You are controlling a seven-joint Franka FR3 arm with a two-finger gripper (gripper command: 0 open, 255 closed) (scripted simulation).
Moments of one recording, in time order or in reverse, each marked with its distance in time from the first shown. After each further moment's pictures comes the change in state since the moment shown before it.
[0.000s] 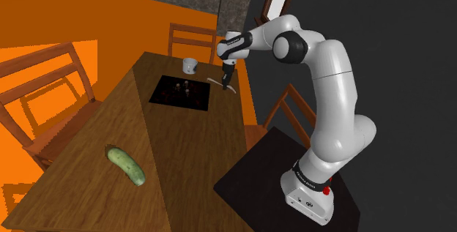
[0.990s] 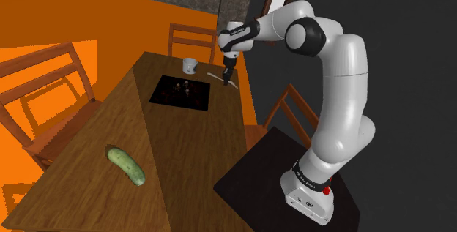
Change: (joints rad) arm 0.037 -0.199 0.003 -0.175 -0.008 -0.023 0.039
